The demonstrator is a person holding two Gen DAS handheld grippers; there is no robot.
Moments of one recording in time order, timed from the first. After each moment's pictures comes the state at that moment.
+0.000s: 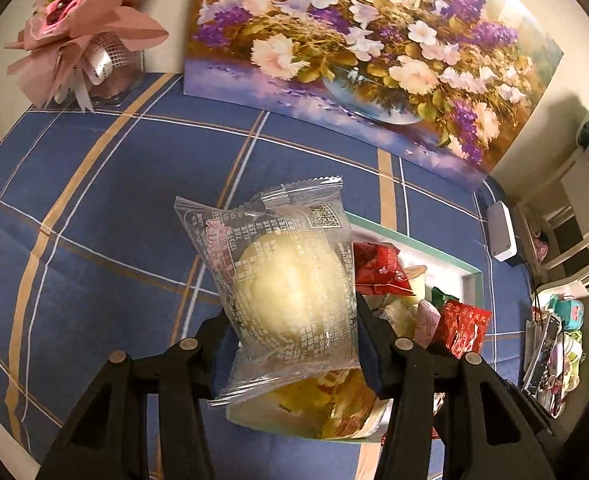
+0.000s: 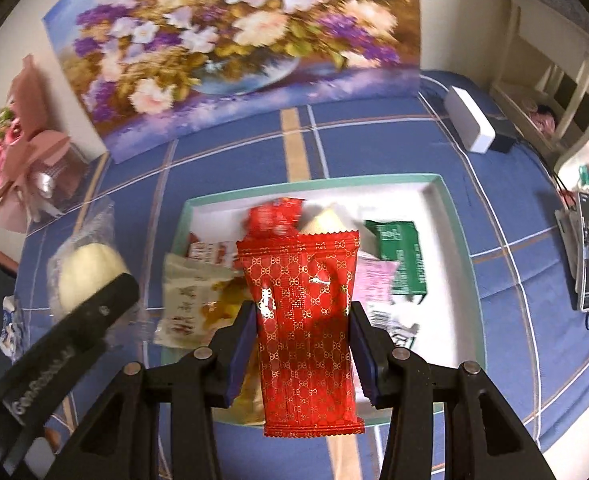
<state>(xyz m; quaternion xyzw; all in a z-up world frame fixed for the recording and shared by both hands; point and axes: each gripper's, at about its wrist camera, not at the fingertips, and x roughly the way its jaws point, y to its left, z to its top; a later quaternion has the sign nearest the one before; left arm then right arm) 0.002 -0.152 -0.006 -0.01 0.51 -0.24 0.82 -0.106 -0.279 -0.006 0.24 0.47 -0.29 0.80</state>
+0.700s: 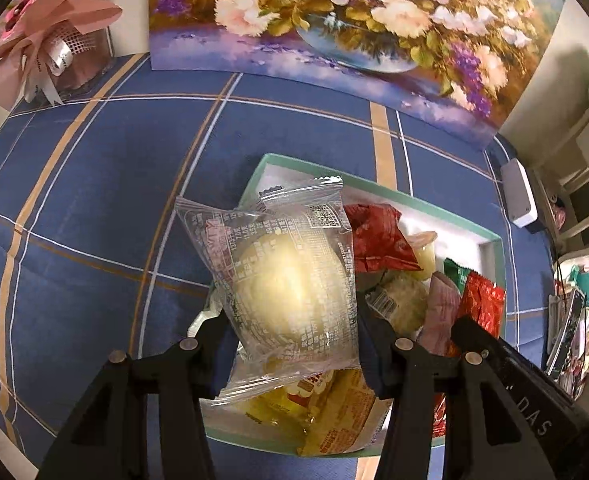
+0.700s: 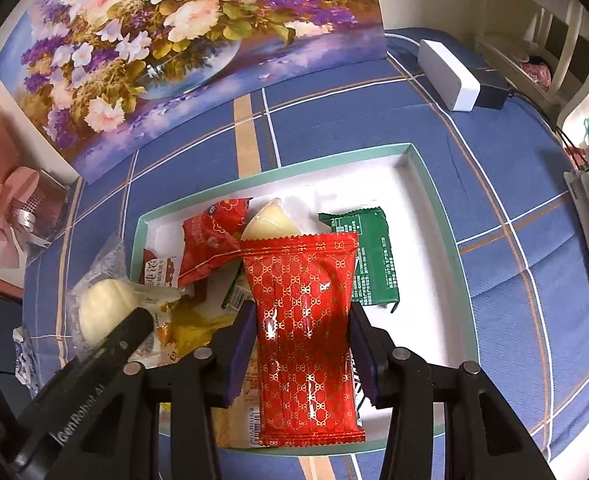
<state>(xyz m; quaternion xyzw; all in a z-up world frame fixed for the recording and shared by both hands) -0.003 -0.196 -0.046 0.05 0.54 -0.24 0.80 -0.121 -0.333 -0.037 0.31 0.47 -0.28 0.78</state>
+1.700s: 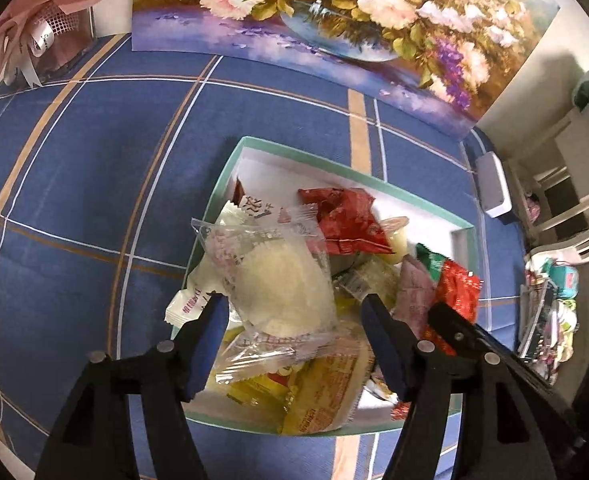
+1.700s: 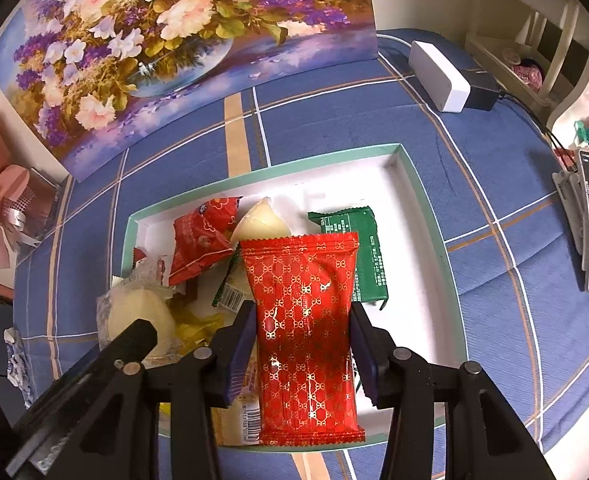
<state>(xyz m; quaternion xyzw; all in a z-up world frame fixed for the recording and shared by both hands) -0.008 -0.192 -0.043 0.02 0.57 -0.28 0.77 -0.119 -0.332 -0.032 0.30 0.48 -0.30 0.77</state>
